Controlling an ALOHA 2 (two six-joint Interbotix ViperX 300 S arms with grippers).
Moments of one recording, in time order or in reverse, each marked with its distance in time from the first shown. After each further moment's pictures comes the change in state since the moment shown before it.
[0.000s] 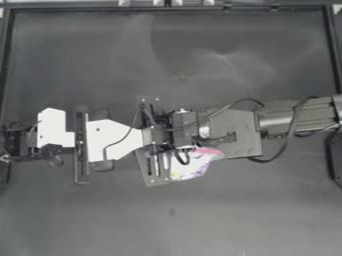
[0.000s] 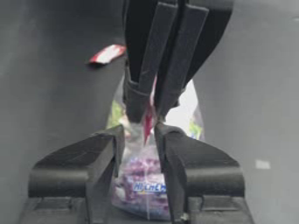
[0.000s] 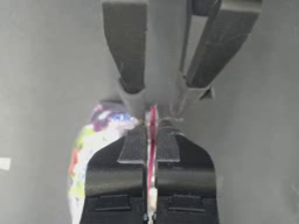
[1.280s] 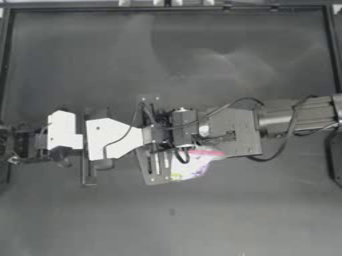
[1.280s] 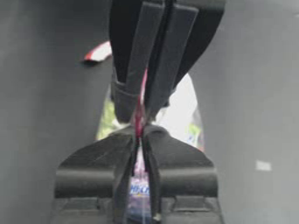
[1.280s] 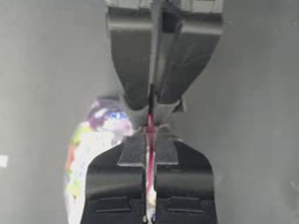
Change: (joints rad) left arm -0.002 0.069 -0.037 0.000 -0.003 -0.003; right arm 0.002 0.000 0.003 0.003 0.000 0.000
